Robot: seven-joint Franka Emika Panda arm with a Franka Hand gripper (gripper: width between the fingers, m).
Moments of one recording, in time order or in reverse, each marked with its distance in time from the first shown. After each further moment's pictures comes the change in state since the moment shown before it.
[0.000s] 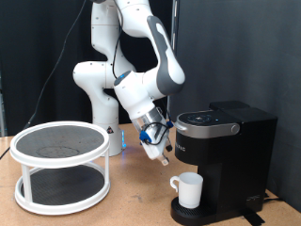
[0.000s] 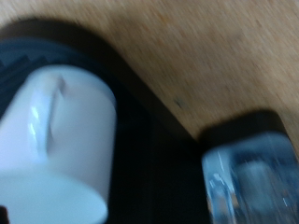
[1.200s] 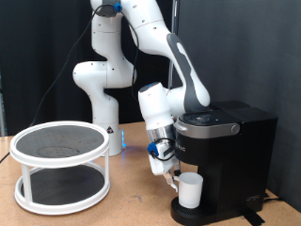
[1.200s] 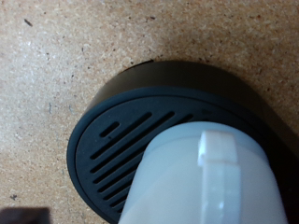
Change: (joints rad) arm 0.112 0.410 0.019 0.223 -0.046 0.572 0.175
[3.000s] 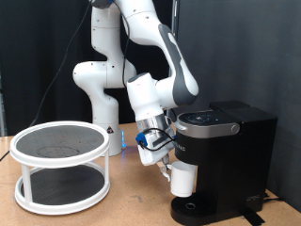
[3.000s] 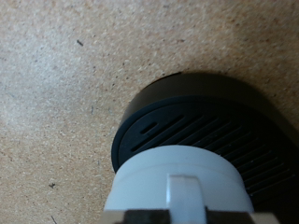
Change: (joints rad) arm 0.020 -0.145 -0.098 -0.079 -0.112 -0.115 0.098
